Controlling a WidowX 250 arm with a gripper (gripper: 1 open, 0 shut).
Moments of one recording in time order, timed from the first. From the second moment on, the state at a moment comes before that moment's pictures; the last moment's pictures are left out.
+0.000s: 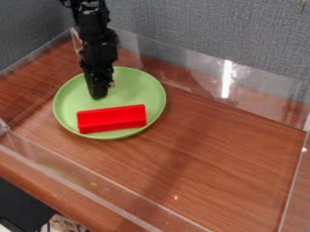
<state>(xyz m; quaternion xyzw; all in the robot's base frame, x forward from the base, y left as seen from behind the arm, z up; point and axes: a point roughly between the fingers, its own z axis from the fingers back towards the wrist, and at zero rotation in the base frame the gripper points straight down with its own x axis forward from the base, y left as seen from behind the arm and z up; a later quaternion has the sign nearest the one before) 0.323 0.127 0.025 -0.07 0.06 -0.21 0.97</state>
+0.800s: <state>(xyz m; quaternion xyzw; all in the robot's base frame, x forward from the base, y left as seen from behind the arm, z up) 0.326 0.122 0.028 -0.08 0.07 -0.21 0.97</state>
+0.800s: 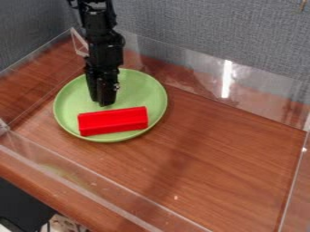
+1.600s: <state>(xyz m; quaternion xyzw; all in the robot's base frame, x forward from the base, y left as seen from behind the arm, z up) 0.299 0.089 0.055 -0.05 0.06 -0.24 0.97</state>
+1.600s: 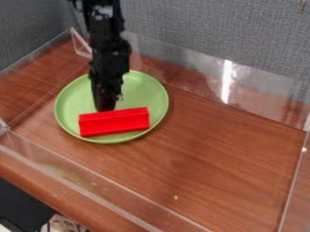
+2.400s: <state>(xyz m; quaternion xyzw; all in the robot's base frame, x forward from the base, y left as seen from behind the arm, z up) 0.275 0.070 0.055 -0.05 0.06 -0.27 0.96</state>
